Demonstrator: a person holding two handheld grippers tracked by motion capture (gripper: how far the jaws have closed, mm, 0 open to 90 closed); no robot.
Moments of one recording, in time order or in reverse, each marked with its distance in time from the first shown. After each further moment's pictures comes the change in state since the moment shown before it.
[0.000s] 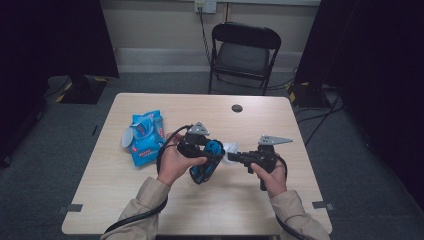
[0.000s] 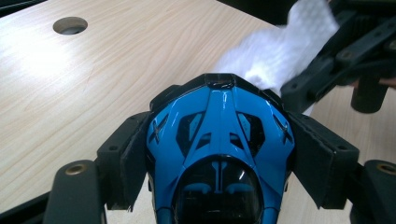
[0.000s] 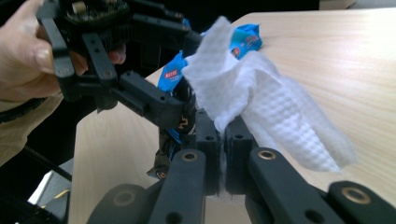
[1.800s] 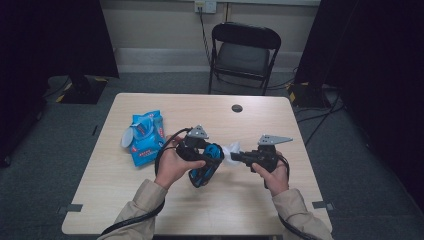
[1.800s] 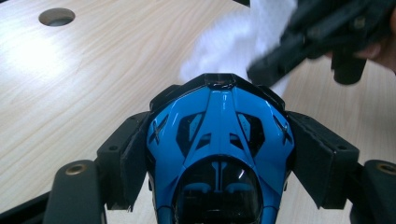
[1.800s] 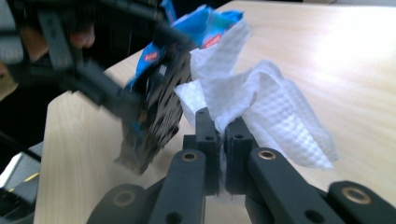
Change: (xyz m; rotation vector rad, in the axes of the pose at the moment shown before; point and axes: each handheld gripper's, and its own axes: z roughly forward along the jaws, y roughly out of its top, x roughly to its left) left arm -0.006 -0.008 -0.002 0.032 -0.026 0.017; right arm -0.005 0.005 -0.006 0.047 -0.079 -0.079
